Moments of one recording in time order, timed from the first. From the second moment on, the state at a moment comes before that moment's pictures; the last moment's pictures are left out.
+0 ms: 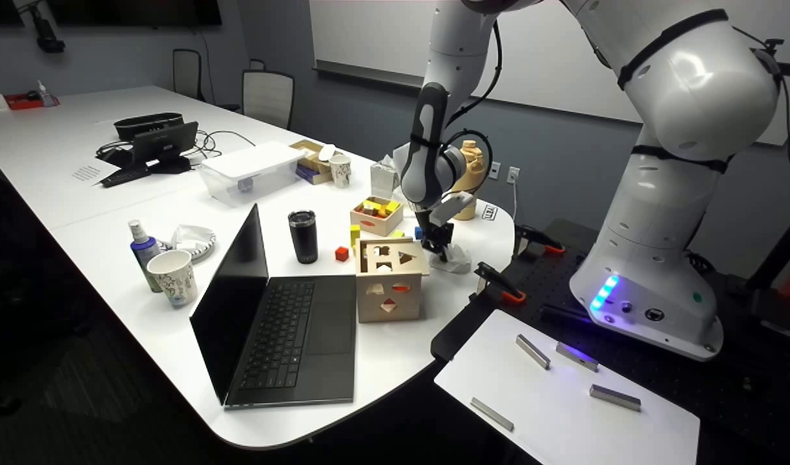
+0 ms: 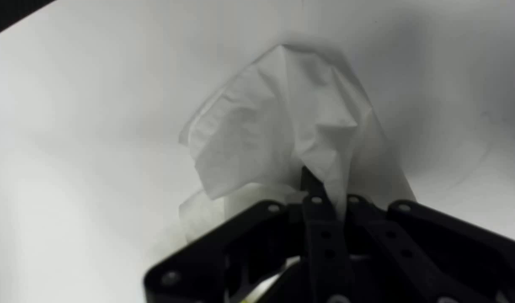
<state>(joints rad) 0.09 0.83 -0.19 -2.20 -0.10 2.70 0.13</state>
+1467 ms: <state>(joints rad) -0.27 0.83 0.09 -2.16 -0.09 2.77 -0.21</state>
